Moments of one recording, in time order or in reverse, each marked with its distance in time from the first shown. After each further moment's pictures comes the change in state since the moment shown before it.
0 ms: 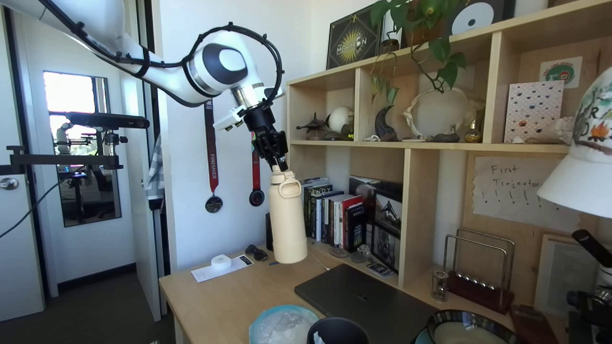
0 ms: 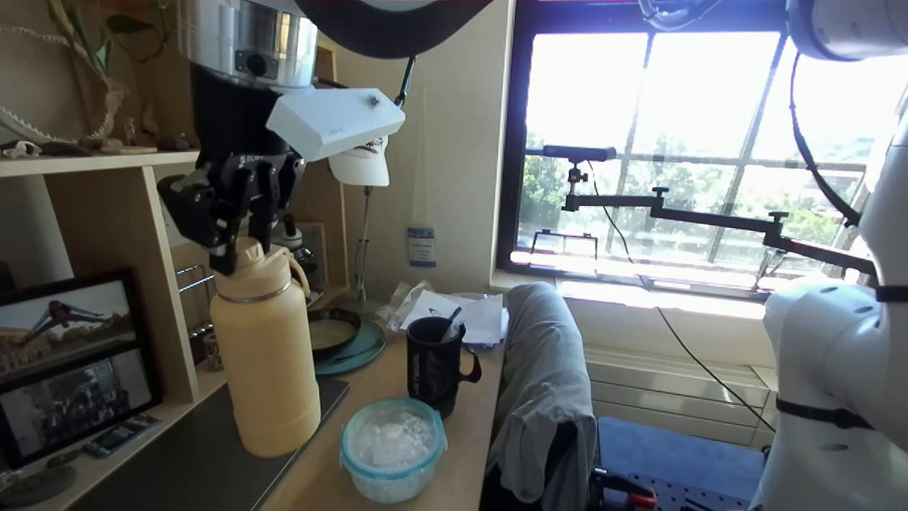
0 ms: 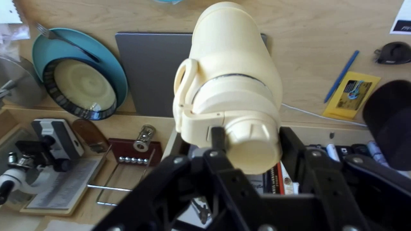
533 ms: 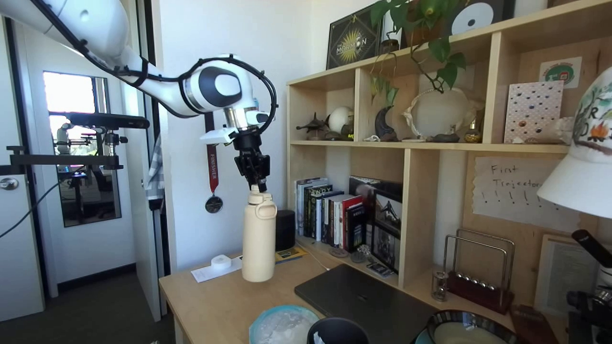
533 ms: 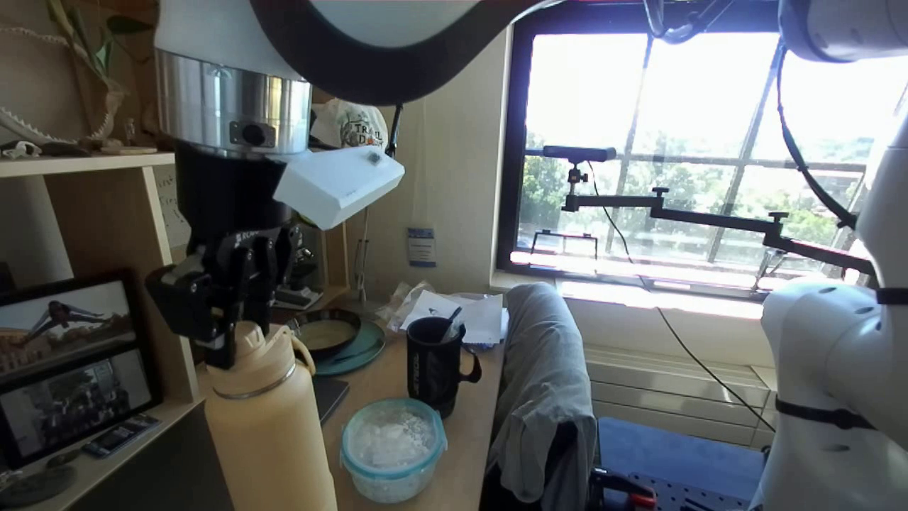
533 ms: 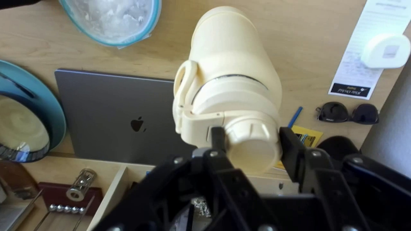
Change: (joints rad) arm 0.036 0.019 0.017 -0.079 0.154 -0.003 -0.105
